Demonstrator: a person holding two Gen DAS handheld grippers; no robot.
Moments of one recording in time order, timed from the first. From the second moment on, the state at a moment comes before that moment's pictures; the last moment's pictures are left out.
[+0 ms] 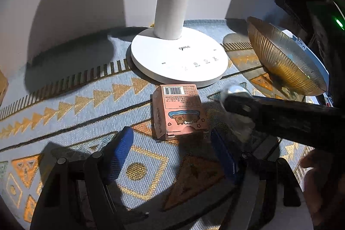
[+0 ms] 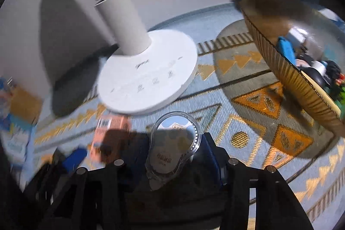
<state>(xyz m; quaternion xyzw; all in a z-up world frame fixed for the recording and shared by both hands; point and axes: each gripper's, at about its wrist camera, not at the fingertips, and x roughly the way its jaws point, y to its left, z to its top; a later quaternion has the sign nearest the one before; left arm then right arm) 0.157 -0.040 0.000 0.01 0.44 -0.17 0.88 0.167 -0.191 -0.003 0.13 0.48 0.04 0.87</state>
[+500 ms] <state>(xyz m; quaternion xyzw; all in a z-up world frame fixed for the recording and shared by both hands) 0.182 -0.070 -0.004 0.05 0.45 -0.10 0.89 0.125 -0.216 -0.009 0.06 0.47 0.15 0.87</state>
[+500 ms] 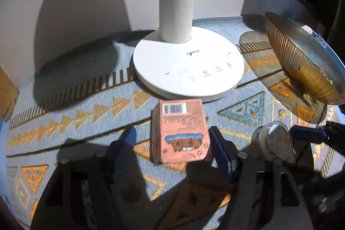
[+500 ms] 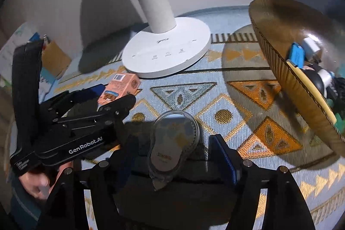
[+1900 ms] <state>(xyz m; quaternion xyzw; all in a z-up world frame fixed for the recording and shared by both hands) 0.017 -0.050 0.013 0.00 0.39 -0.08 0.92 0.017 -0.224 -0.028 -0.05 0.42 0.14 0.89</state>
